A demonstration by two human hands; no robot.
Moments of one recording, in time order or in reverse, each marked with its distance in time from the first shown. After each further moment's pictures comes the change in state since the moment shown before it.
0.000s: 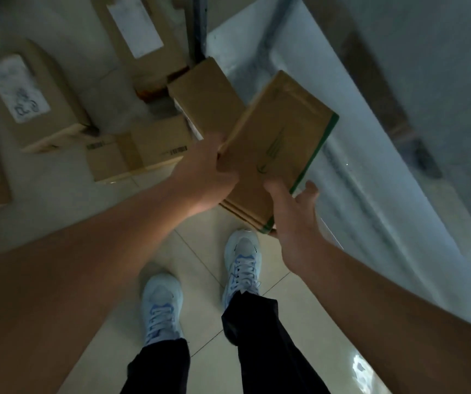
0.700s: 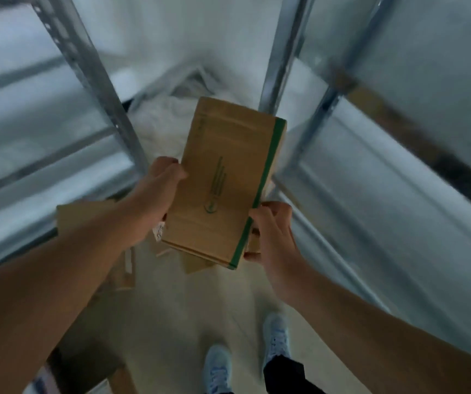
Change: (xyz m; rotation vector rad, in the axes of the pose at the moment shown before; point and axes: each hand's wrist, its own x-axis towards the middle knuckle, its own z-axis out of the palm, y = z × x) left_hand -0.281 0.194 -0.329 -0.269 0.311 0.045; right_hand -0.375 -0.213 0.024 0.126 -0.327 -0.492
